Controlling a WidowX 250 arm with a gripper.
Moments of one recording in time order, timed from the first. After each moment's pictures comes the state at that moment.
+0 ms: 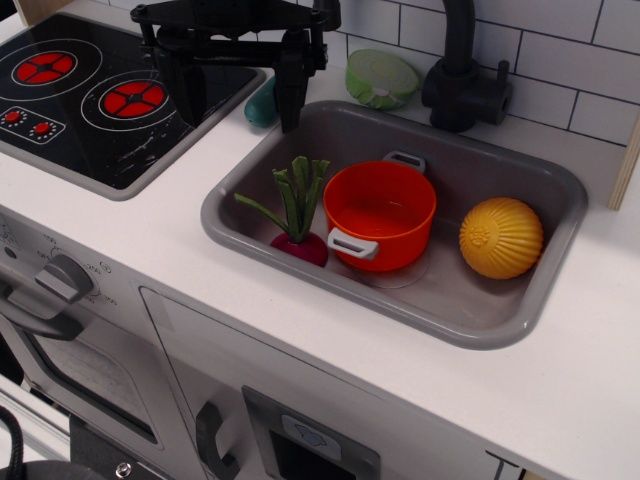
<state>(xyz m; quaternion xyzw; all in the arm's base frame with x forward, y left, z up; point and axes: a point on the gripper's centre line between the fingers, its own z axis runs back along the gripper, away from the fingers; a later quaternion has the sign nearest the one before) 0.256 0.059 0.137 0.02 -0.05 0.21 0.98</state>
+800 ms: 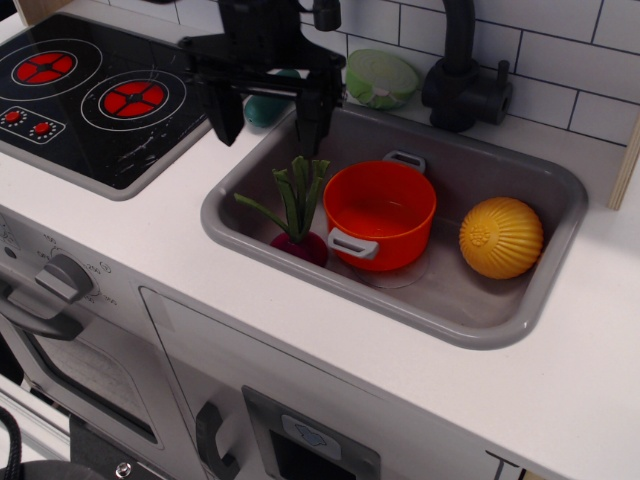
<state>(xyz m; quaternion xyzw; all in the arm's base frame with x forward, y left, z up) 0.284 0.065 0.098 0.01 -0.06 0.12 0.99</state>
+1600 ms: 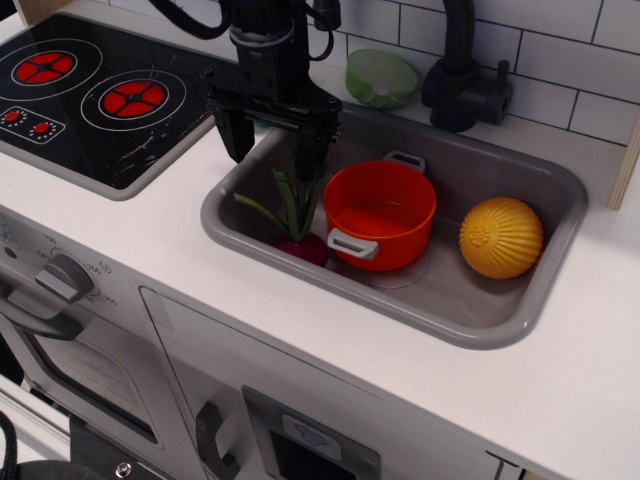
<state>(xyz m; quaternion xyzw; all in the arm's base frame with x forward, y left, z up) 0.309 0.084 0.055 0.04 -0.06 0.08 0.99</state>
